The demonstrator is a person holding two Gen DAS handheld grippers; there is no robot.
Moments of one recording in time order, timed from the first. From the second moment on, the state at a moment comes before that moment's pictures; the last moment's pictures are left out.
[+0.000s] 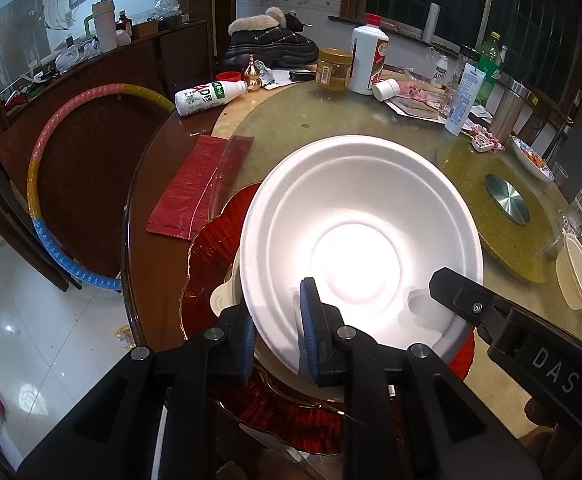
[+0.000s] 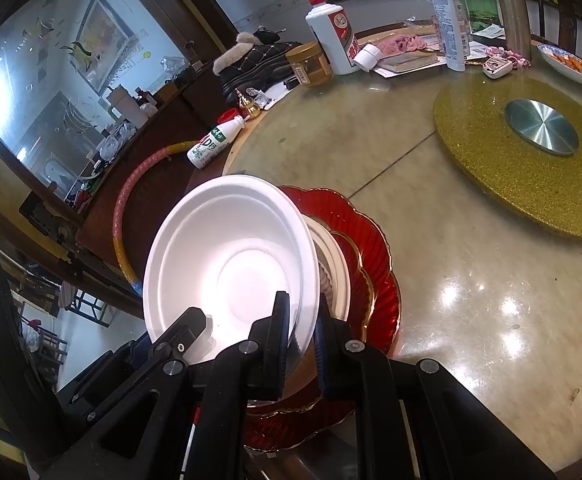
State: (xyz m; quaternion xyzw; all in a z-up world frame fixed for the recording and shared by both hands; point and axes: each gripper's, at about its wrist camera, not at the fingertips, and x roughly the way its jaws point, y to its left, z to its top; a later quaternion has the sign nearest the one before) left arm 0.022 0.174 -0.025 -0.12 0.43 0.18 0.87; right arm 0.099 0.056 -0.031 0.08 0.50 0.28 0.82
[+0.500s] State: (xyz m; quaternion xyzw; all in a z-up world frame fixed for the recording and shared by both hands) left arm 0.021 0.176 -0.024 -0.11 0.43 0.20 0.87; right arm 0.098 0.057 -0.034 0.08 0.50 0.30 0.81
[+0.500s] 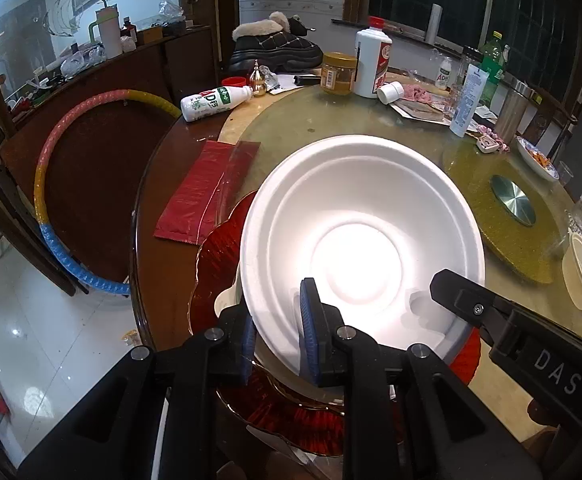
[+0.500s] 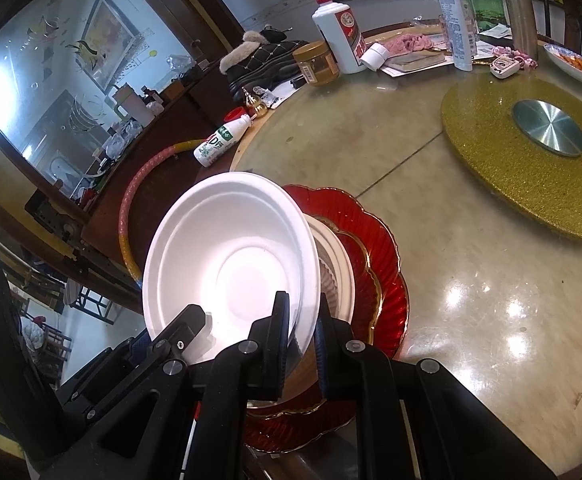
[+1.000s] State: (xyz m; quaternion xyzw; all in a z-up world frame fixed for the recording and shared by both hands) left arm 0.025 0.172 -0.028 -0.10 0.43 0.20 0.87; right arm 0.103 0.057 -0.040 0.07 0.50 0.30 0.81
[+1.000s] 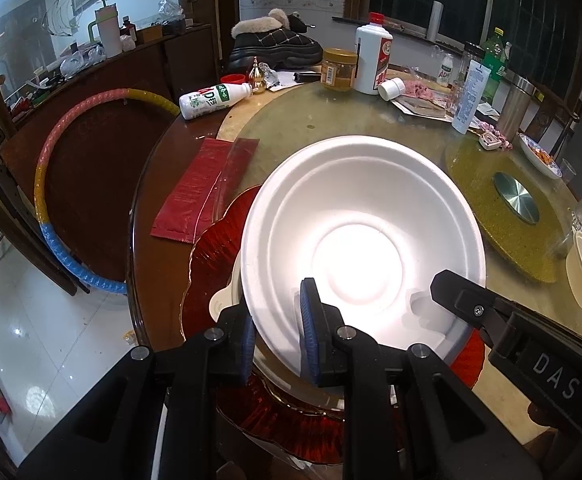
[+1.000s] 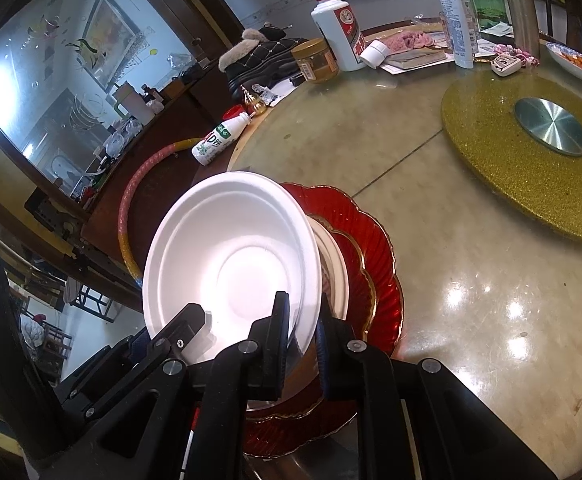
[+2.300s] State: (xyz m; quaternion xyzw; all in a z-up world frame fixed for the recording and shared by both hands) left arm 0.007 0.169 -0.004 -0.09 0.40 0.22 0.88; right arm 0.080 0.048 -0.011 0.05 0.45 0.28 0.85
